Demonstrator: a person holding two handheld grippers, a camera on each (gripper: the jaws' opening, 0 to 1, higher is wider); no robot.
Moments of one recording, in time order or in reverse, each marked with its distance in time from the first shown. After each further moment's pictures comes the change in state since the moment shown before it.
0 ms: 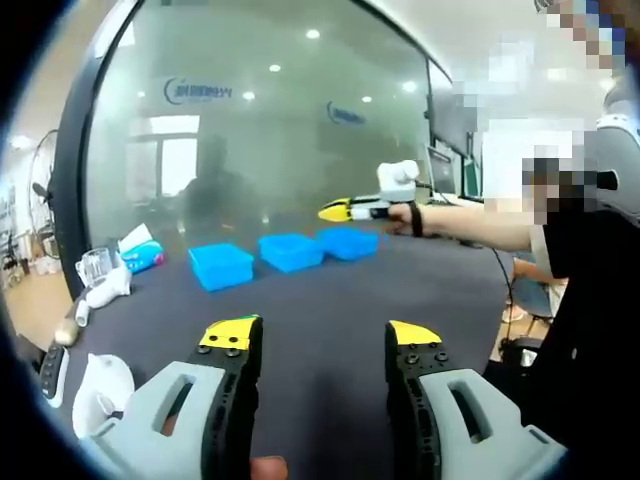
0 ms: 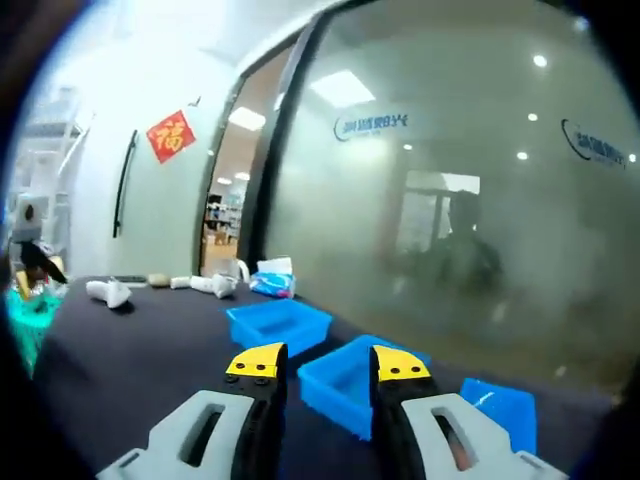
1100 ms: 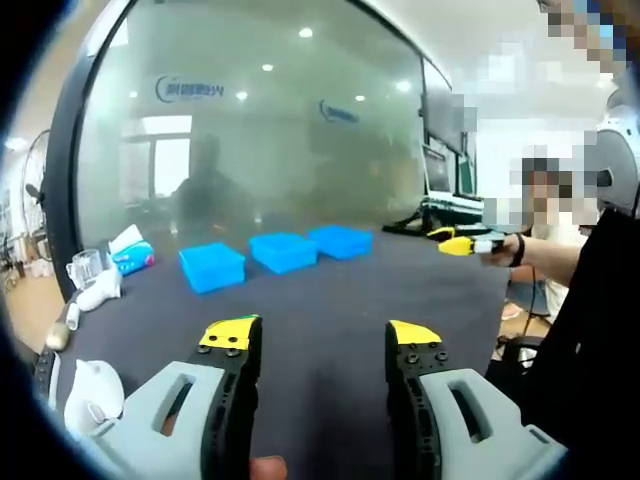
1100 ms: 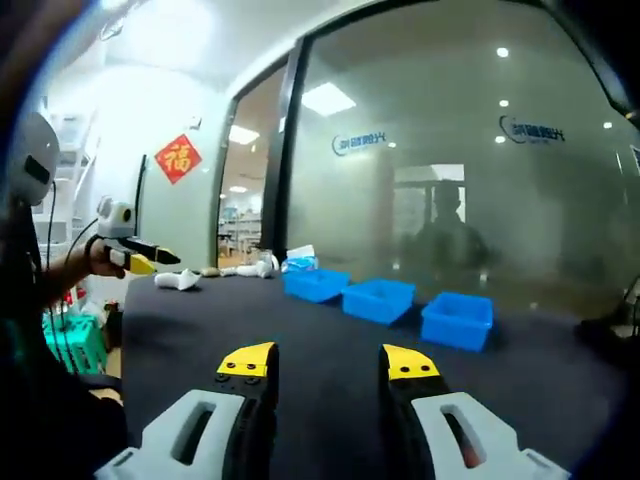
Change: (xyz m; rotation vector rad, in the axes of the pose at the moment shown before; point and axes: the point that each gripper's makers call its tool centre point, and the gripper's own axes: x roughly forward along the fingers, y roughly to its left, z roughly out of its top) left arm 0.012 -0.002 -0.004 0.006 0.003 -0.032; right arm -0.201 0.052 -0.057 0.091 0.012 -0.021
